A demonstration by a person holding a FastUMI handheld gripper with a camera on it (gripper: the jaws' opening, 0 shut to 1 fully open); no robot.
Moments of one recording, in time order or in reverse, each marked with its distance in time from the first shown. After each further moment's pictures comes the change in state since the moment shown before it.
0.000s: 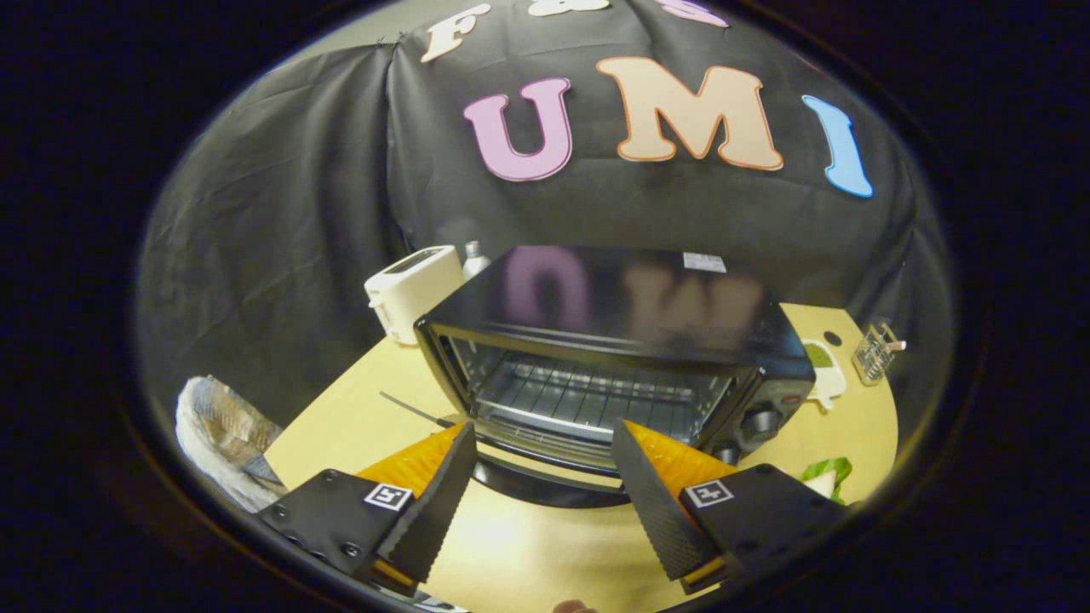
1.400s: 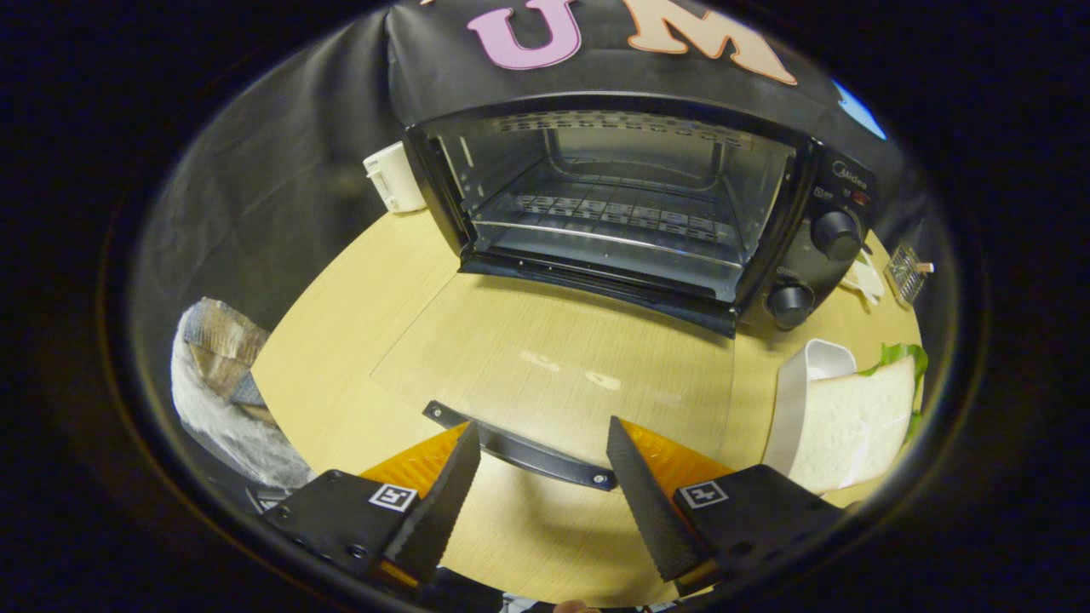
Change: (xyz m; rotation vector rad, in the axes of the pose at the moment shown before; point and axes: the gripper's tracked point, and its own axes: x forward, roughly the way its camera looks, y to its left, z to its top) arm 0.007 -0.005 -0.154 -0.033 0.336 0.040
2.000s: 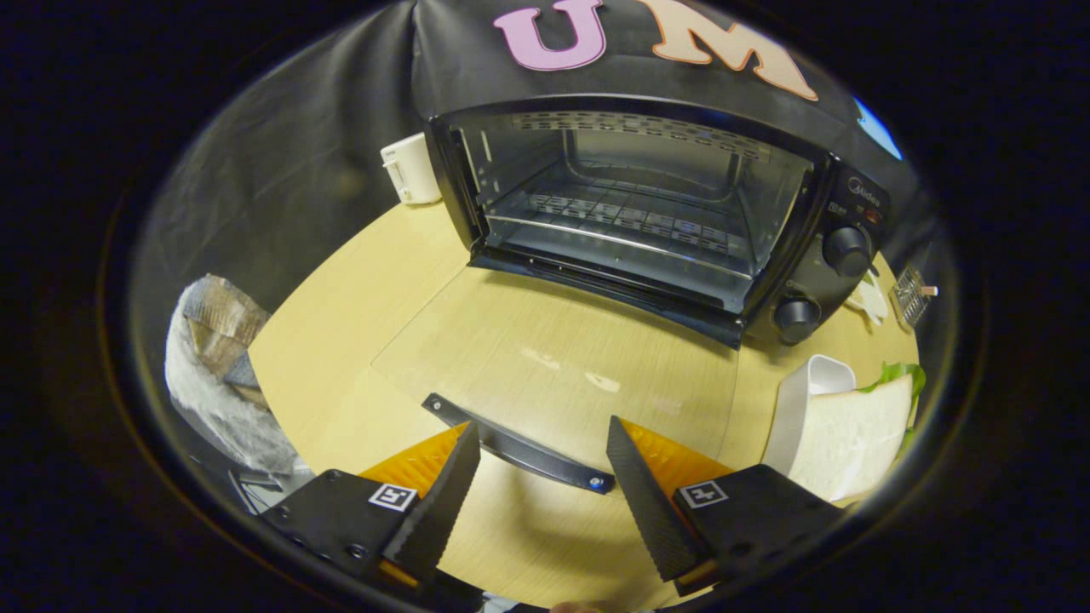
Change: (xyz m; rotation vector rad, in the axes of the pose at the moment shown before) arm 0.001 -0.001 0.000 -0.047 -0.026 0.026
